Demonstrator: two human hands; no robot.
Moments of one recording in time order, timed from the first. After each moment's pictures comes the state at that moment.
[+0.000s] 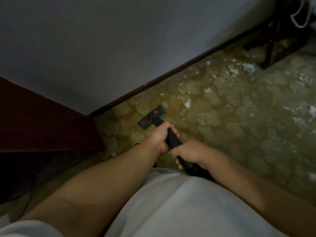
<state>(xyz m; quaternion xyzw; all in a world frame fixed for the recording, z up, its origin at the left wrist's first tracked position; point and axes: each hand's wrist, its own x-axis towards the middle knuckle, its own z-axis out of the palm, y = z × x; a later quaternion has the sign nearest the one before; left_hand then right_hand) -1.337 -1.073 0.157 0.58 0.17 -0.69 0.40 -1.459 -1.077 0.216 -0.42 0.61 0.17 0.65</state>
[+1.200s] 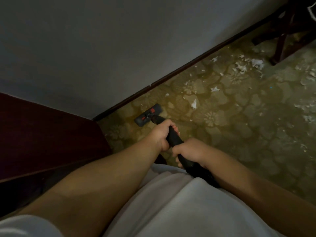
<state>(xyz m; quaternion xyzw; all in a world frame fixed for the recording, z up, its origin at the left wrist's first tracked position) -1.265 -1.128 0.146 0.60 0.16 -0.70 0.36 -1.389 -1.125 0.203 -0.37 0.62 0.17 0.67</state>
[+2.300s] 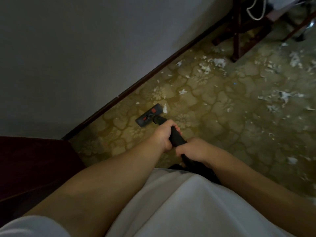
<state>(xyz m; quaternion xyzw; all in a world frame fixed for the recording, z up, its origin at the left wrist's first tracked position) -1.461 -1.220 0.156 0.60 0.13 -0.72 0.31 -1.584 -1.201 0.216 -0.40 0.66 0.14 0.62</state>
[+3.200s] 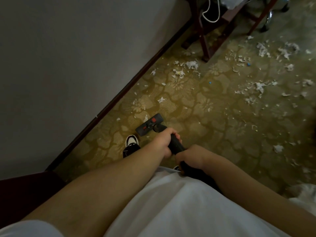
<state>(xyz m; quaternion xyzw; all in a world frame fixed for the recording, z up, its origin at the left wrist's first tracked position) -1.588 -1.284 0.159 0.61 0.06 -0.75 0.24 -1.704 -1.248 0.226 -0.29 0.69 0.08 0.66</state>
